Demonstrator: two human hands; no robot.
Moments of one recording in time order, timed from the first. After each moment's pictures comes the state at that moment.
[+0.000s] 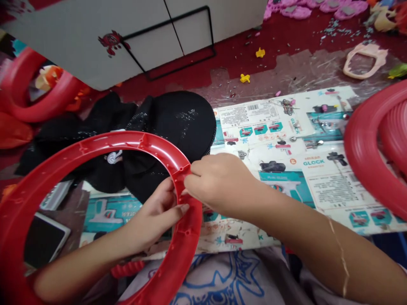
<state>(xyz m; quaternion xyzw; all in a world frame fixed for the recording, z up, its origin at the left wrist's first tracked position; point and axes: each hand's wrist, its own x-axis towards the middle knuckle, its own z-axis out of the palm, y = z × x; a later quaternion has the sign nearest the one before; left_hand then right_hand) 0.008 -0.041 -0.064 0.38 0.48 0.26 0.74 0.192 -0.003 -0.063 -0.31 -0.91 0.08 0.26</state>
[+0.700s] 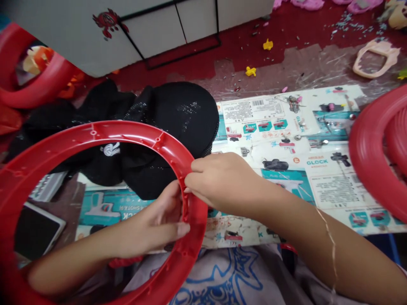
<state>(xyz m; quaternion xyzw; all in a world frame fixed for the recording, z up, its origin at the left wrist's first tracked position) -0.001 -0.045 -0.057 0.39 0.36 0.15 0.83 0.193 -0.003 -0.062 -0.31 -0.92 0.13 0.19</state>
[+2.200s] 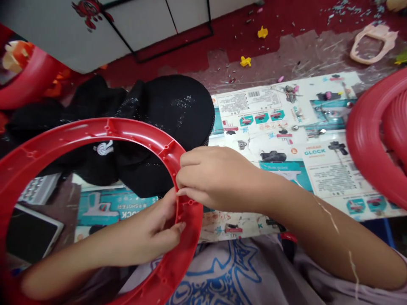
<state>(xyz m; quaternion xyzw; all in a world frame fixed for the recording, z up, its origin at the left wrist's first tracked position) -0.012 -0.041 -0.048 0.66 0.41 -0.06 0.63 0.194 -0.001 -0.054 -0.28 -0.89 0.27 0.23</state>
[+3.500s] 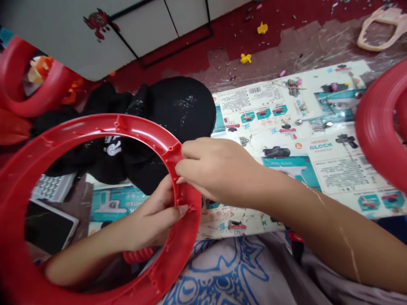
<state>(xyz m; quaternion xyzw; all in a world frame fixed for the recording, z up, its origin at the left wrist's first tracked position) -0.009 -0.044 -0.063 0.57 0.43 0.15 0.68 0.193 -0.005 -0.059 -0.30 -0.91 0.12 0.27</state>
